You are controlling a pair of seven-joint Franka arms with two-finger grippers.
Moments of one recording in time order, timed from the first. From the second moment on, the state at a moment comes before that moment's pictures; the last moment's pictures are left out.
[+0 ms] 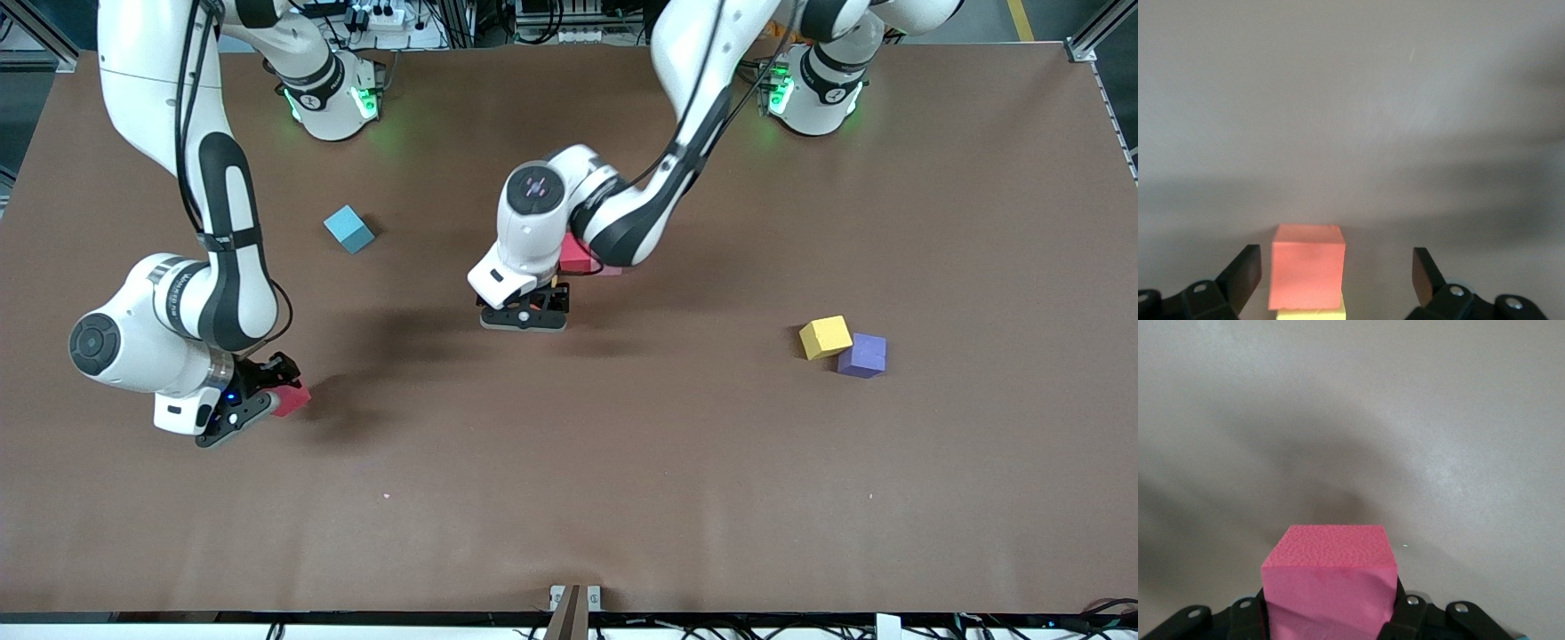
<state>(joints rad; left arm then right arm) -0.92 0.78 0.12 -1.21 -0.16 2.20 -0.77 0.49 0.63 -0.56 -1.73 0.52 2.16 -0.88</state>
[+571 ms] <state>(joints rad) -0.67 0.60 0.13 -1.26 -0.16 1.83 -0.72 0.68 0.63 -0.56 -1.72 0.52 2.16 -0.58</state>
